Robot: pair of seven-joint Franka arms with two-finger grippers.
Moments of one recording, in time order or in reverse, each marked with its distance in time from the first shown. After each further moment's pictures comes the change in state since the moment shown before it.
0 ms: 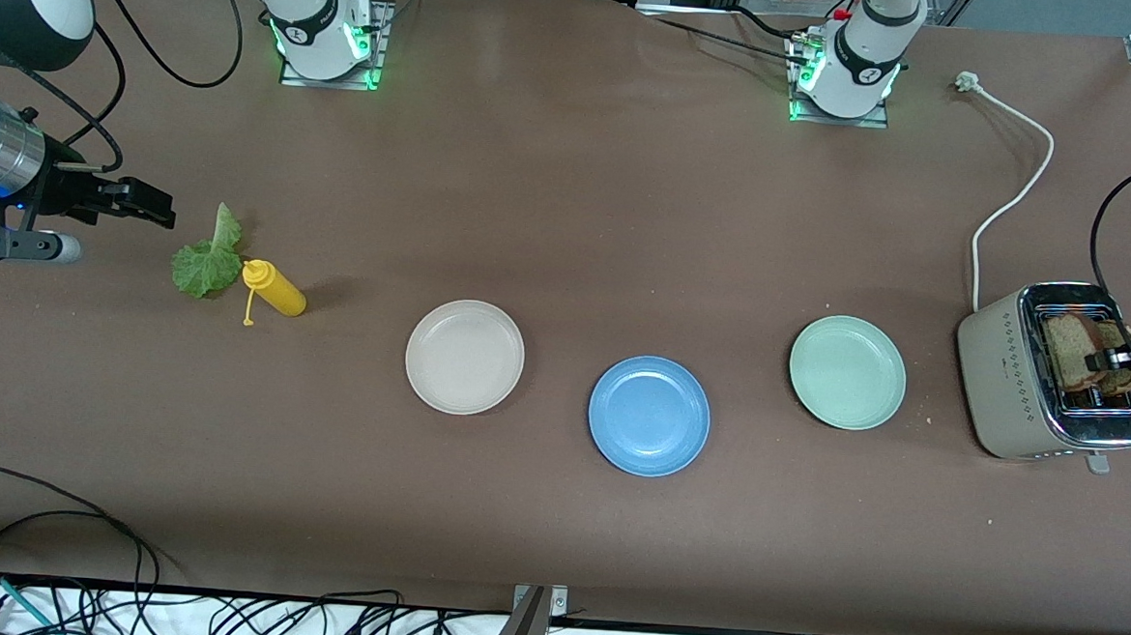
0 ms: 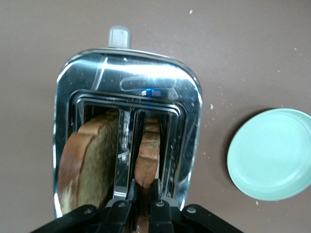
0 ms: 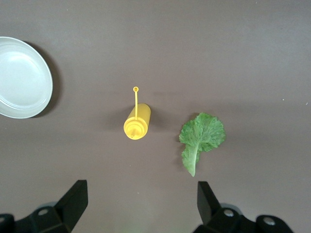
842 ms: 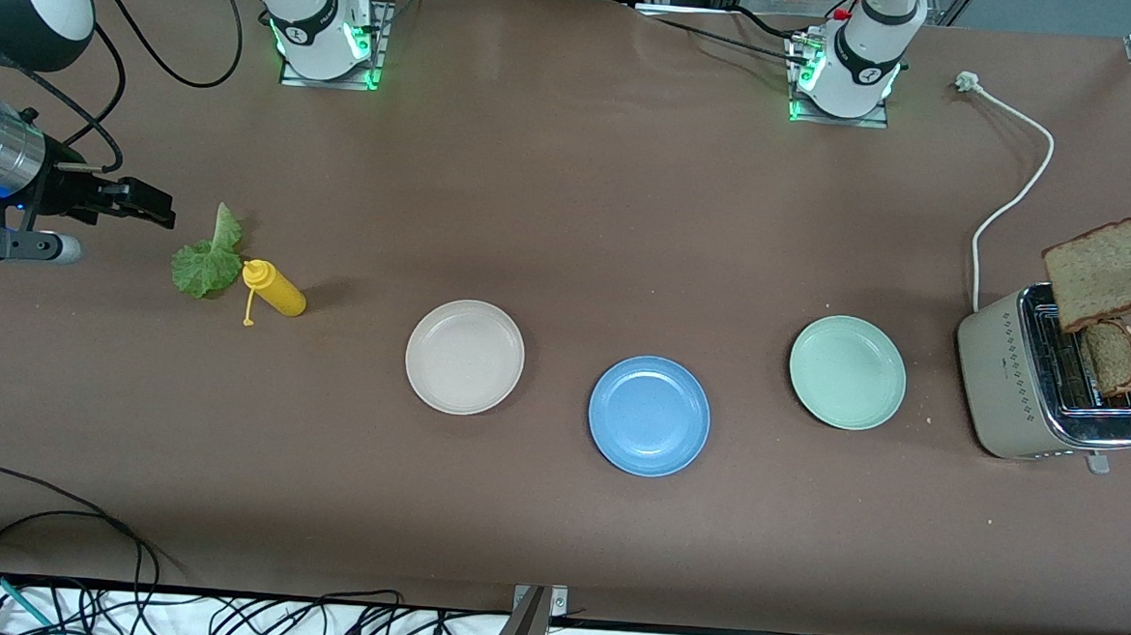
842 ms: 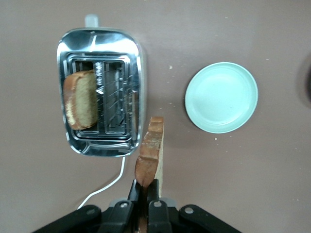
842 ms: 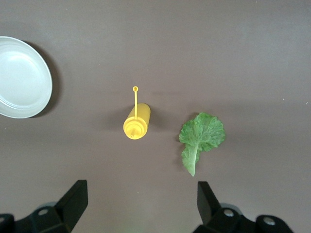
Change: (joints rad) left arm -0.102 -0.161 -0.015 0.202 0.005 -0.417 -0.001; right arm 0.000 0.000 -0.001 -0.001 0.000 0.000 0.000
